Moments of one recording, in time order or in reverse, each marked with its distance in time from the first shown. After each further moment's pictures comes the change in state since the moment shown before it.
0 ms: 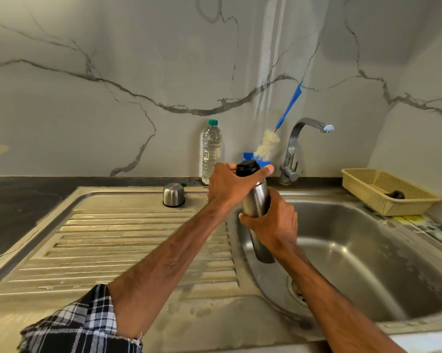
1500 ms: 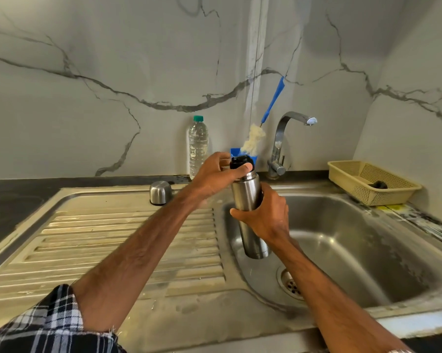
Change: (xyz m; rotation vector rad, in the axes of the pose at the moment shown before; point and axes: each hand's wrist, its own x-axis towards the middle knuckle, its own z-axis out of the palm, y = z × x) left_hand 0.007 0.010 -0.021 -0.044 -0.383 0.072; right_hand 0.008 0.012 -0.010 0.075 -0.031 -0.004
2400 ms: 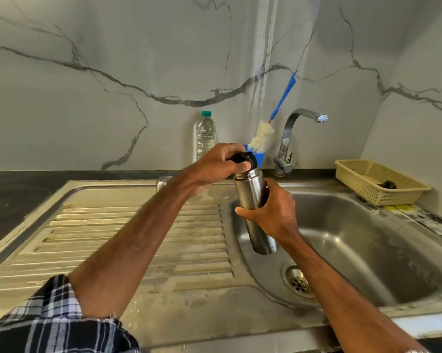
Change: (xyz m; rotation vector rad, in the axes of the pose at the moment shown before) left_hand 0.002 0.008 -0.026 0.021 -0.178 0.064; right_hand 0.005 0.004 0.004 -0.069 -0.016 -0.086
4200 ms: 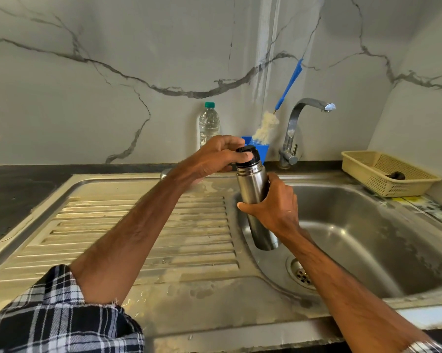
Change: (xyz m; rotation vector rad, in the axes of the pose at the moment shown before) left_hand 0.004 -0.016 -0.013 -0.012 -0.011 0.008; right_hand -0.009 -0.013 0.005 -0.030 -0.024 0.045
